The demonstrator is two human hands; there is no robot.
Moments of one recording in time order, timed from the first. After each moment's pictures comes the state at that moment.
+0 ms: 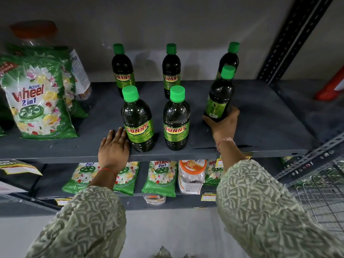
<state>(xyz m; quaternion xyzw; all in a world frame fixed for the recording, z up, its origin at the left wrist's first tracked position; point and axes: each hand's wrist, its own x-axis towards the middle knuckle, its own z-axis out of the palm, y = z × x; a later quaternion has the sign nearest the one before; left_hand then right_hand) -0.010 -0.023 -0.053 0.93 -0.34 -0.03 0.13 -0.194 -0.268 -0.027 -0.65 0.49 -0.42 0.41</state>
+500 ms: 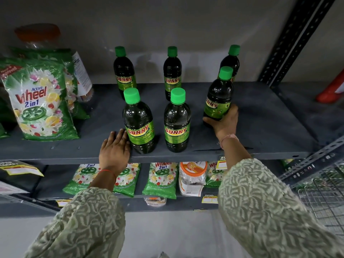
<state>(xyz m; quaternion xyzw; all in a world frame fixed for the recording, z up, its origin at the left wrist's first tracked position) -0.010 -0.022 -0.052 0.93 -0.35 -0.03 0.12 -0.192 -0.284 -0.021 -0.68 0.47 -0.38 0.41</state>
